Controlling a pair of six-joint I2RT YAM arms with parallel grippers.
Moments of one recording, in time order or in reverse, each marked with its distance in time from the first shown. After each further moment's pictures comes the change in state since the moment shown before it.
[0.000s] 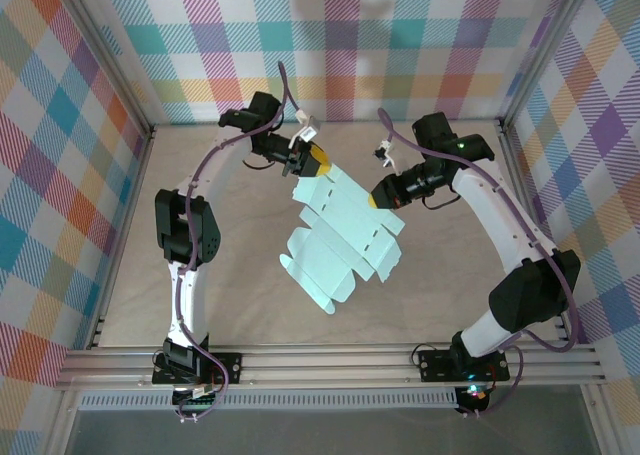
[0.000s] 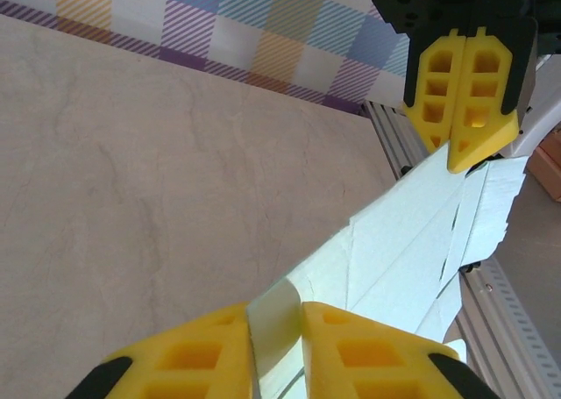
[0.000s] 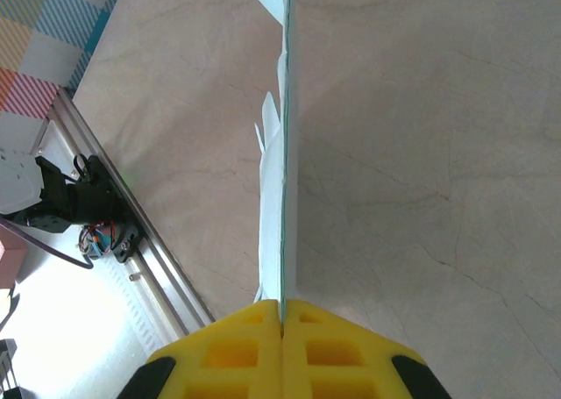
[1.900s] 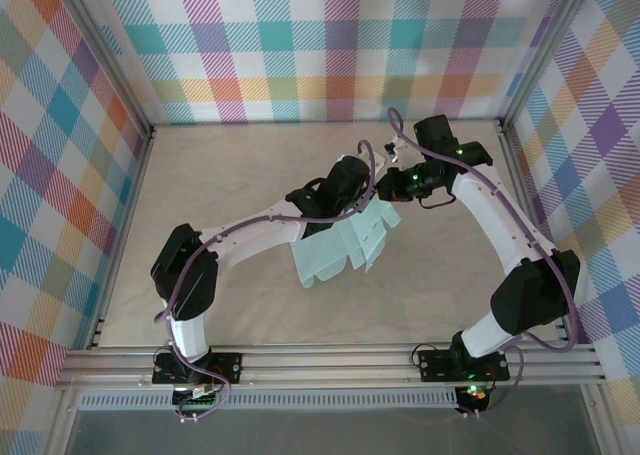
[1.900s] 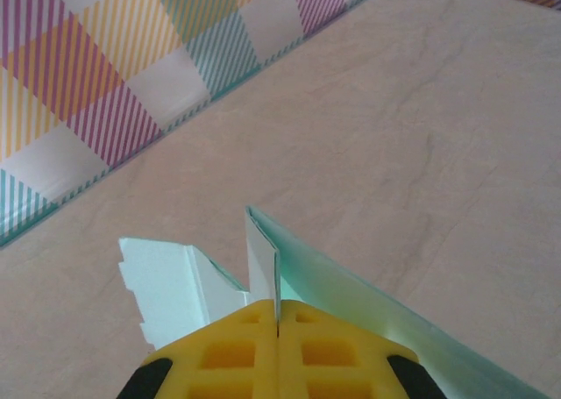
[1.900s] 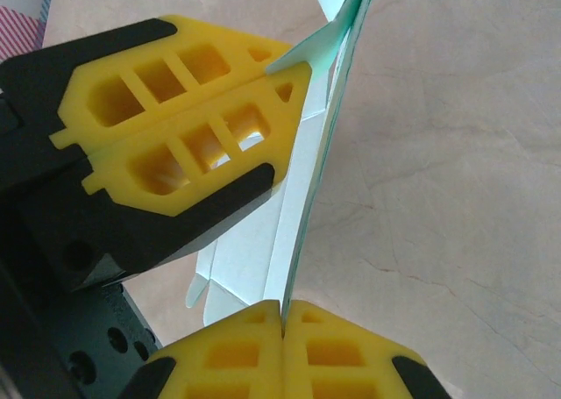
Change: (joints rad) left arm -0.575 -0.330 -0.622 0.951 -1.590 -0.737; right arm -0.010 -0.021 -0.092 0.190 0.169 0.290
